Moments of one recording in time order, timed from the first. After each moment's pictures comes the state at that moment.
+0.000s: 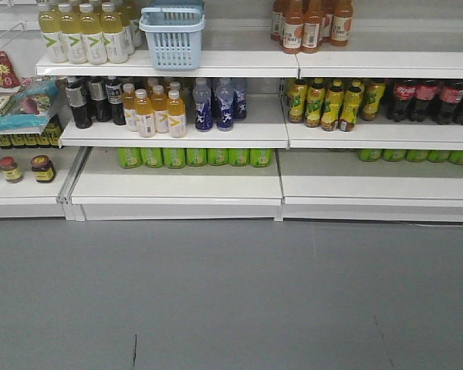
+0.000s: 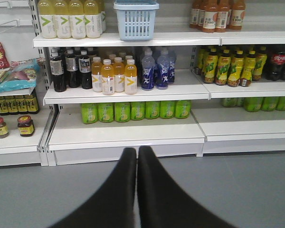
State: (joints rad) left arm -0.07 -0.01 0.03 -0.02 0.24 -0.09; right arm 0.00 -0.01 0.03 -0.18 0.23 0.20
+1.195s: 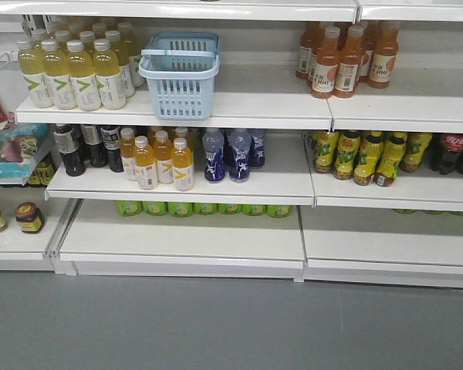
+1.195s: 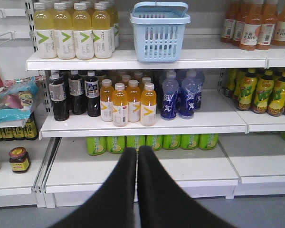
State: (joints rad) left arm -0.07 -0.01 0.03 -0.02 0.24 -0.09; right arm 0.00 -0.01 0.03 -0.18 0.23 0.20
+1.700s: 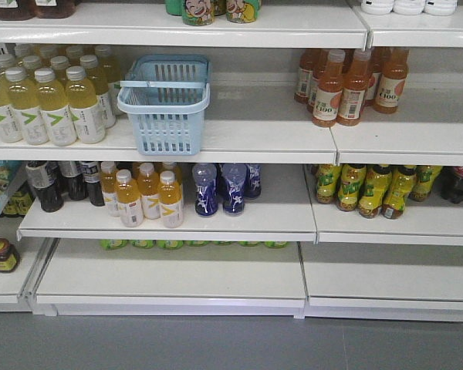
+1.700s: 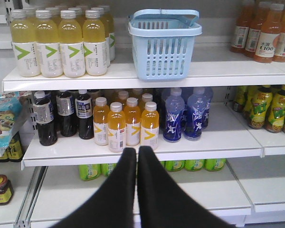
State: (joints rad) left arm -0.07 -0.01 0.03 -0.02 0.24 -0.09; right arm 0.00 -0.01 0.03 -0.18 0.23 0.20
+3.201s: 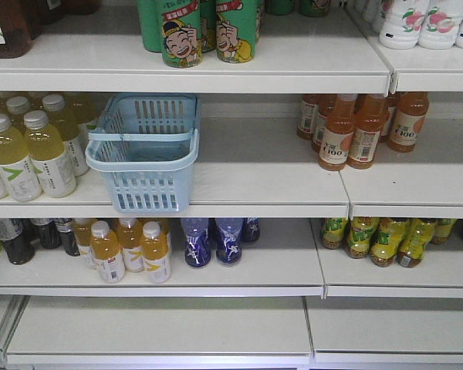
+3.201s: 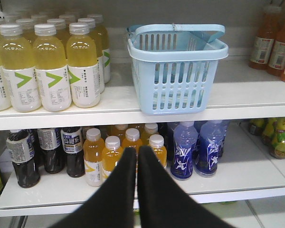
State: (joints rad) left arm -0.07 -0.01 0.03 -0.02 0.24 -0.09; right arm 0.00 -0.01 0.03 -0.18 0.23 0.20
